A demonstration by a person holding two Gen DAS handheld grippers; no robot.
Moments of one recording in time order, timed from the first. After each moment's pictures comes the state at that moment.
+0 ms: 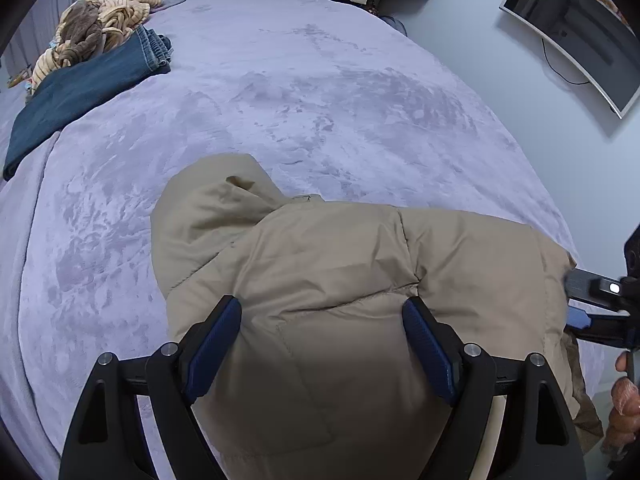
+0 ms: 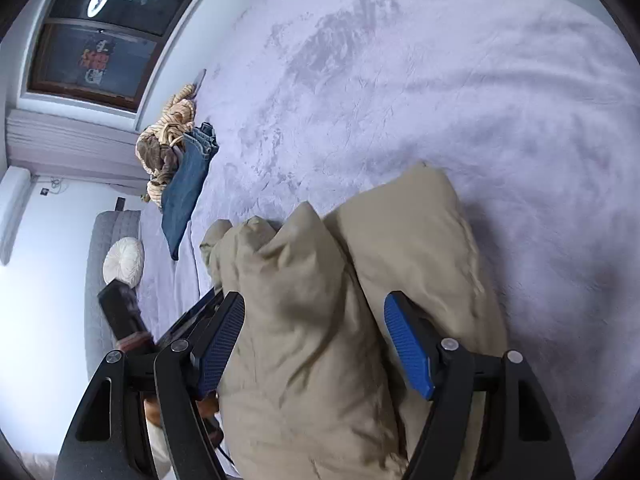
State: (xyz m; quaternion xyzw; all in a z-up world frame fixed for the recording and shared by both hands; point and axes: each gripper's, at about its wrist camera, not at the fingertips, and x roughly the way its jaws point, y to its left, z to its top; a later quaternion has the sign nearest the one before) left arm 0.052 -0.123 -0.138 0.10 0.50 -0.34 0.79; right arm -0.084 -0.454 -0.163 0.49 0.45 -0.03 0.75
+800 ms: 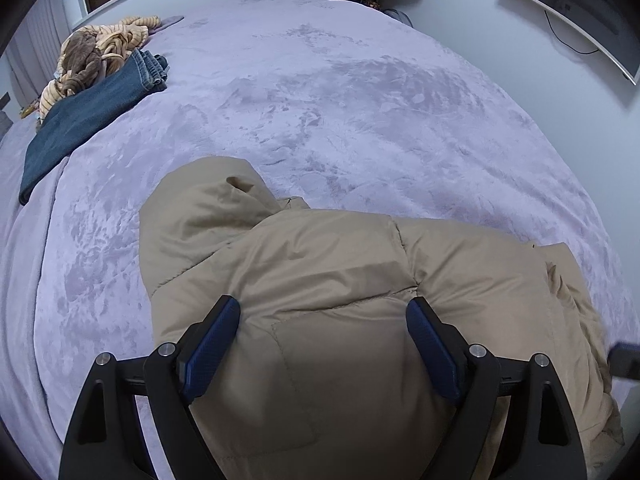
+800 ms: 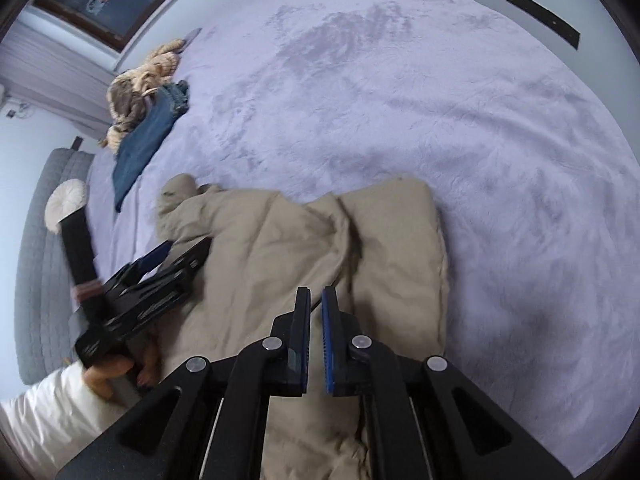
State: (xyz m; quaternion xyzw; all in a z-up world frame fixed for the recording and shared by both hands) left arm 0.025 -0.161 -0.151 0.15 0.47 -0.31 0.81; right arm -0.137 -0.430 -0.124 0.32 0.52 -0.02 0.79
